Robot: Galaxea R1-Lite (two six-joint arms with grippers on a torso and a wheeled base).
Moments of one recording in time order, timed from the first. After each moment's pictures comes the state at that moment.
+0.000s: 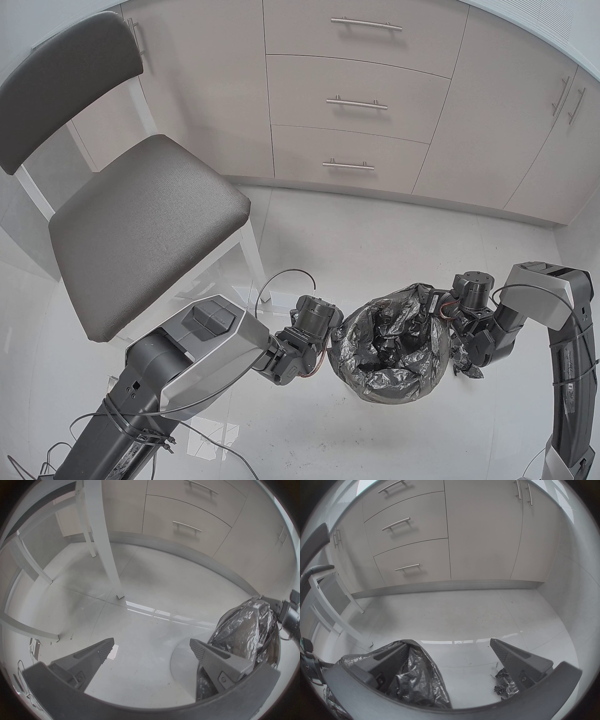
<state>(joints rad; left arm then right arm) -0.68 2.73 -1.66 -0.38 0.44 -0.55 0.15 2.53 -0.99 -1.31 -0.22 0.15</state>
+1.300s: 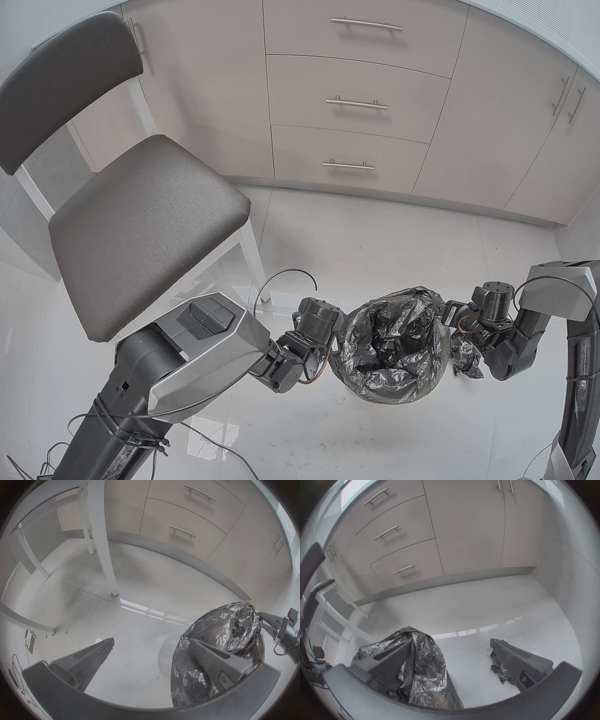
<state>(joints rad) -0.71 2.66 -1.54 -0.45 0.40 -0.61 0.12 2.40 -0.71 -1.39 -0.17 0.28</state>
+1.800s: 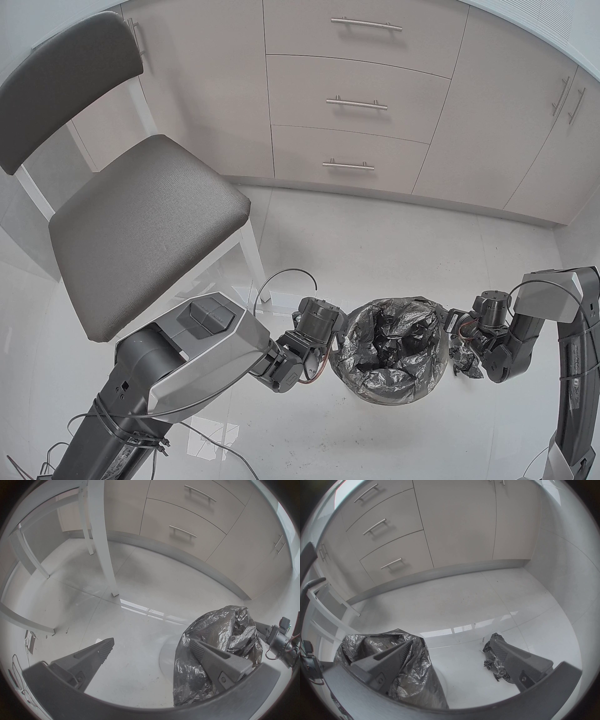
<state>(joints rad) -0.71 2.66 -1.54 -0.45 0.40 -0.61 0.07 2.50 -0.75 -1.39 -0.18 0.30</state>
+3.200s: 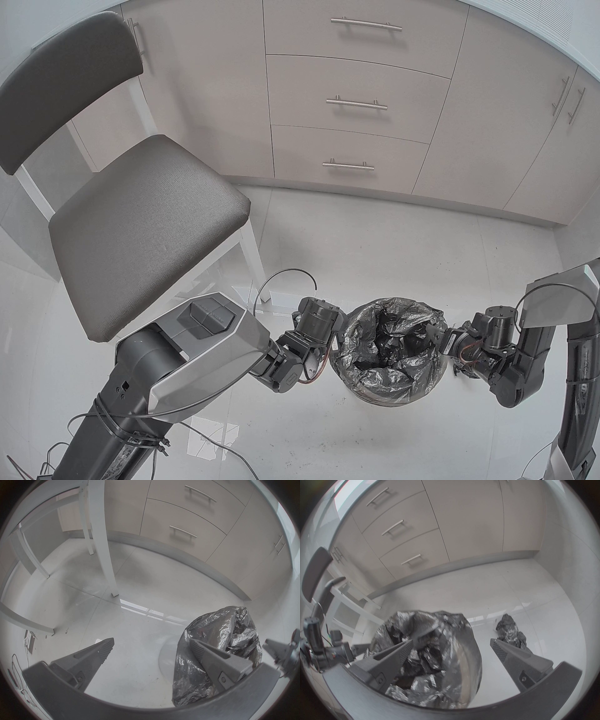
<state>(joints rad) -0.71 2.66 -1.54 -0.46 0.40 -0.61 0.17 2.37 -0.44 -1.53 -0.11 0.37</state>
